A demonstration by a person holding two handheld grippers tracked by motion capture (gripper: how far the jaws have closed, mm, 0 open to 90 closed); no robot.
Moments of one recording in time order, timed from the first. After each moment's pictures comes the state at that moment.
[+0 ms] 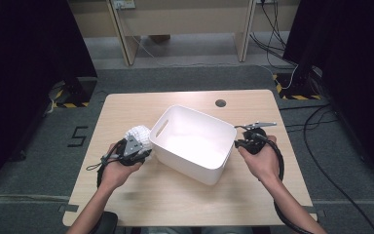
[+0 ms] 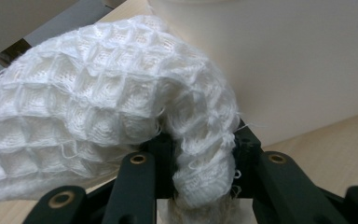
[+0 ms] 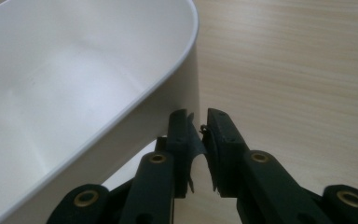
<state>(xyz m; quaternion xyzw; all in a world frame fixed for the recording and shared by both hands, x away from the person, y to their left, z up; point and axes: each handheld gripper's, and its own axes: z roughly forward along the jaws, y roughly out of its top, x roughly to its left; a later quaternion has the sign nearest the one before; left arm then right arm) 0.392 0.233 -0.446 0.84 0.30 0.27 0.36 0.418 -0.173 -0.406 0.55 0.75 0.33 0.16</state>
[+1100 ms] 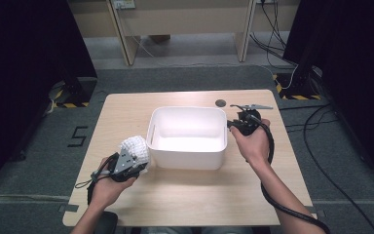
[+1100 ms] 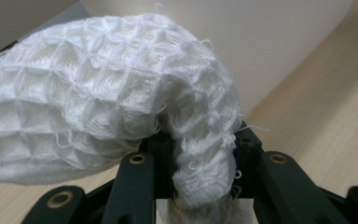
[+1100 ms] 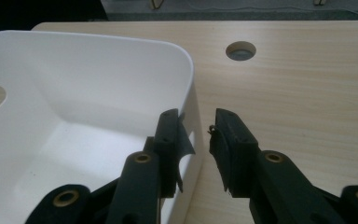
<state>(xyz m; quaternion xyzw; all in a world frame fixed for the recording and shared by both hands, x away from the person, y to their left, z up) 0.343 0.248 -0.447 0.83 0.30 0.27 0.37 0.451 -0.152 -0.375 0.57 0.70 0.39 0.18</state>
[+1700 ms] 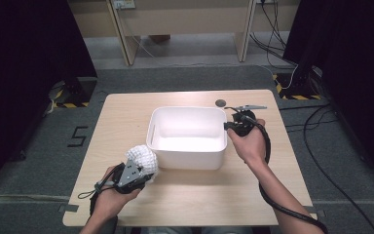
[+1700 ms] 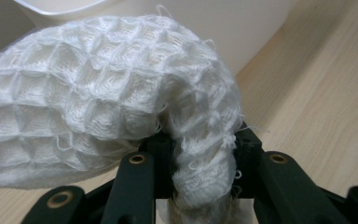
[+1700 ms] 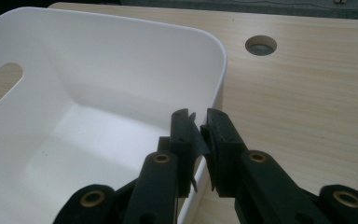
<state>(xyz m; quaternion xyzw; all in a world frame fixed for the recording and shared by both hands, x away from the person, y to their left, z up) 0.322 0.227 -0.447 0.85 0.27 0.26 0.38 0.451 -0.140 -0.375 0.54 0.73 0.38 0.17</state>
